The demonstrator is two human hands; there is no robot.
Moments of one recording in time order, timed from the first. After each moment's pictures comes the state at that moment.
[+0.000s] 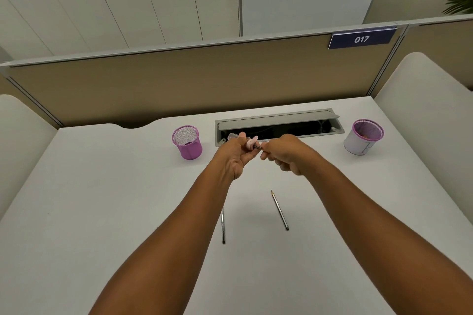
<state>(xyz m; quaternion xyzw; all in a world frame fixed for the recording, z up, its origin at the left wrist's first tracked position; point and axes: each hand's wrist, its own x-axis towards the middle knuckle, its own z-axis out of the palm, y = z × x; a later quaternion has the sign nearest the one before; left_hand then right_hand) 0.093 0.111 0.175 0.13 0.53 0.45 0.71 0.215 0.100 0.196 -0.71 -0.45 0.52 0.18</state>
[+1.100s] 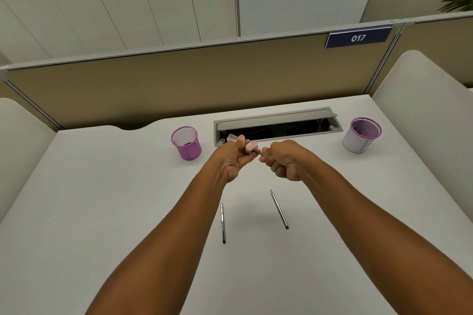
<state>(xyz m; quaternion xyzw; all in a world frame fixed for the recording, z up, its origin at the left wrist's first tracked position) 0.085 0.105 0.171 0.15 0.54 0.43 0.71 0.215 0.098 0.181 -0.69 -0.32 0.61 0.22</state>
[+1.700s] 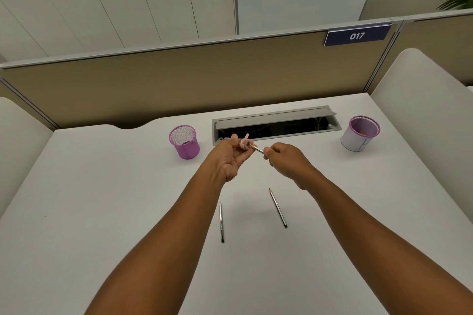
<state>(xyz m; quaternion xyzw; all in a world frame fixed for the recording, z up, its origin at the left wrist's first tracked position) 0.082 0.109 0.166 0.11 0.52 0.46 0.71 0.228 0.080 0.162 -0.68 -0.54 0.43 0.25</state>
